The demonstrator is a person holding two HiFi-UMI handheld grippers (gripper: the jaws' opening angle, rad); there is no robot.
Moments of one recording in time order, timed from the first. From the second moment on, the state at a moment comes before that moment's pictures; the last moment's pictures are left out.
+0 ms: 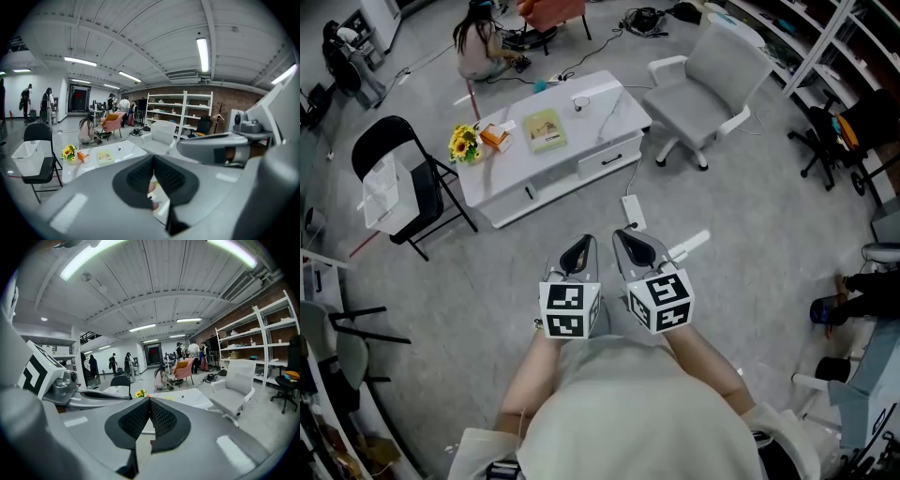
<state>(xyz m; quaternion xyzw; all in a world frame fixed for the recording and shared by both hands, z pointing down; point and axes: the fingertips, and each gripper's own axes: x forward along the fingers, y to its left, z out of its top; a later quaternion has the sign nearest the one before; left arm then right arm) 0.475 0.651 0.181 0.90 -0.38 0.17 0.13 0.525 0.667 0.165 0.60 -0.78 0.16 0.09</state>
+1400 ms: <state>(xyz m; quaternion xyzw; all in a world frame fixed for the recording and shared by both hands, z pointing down) 0.425 0.393 0.193 0.88 -0.41 0.17 0.16 0.489 0.408 0.177 0.59 -0.78 0.18 0.10</state>
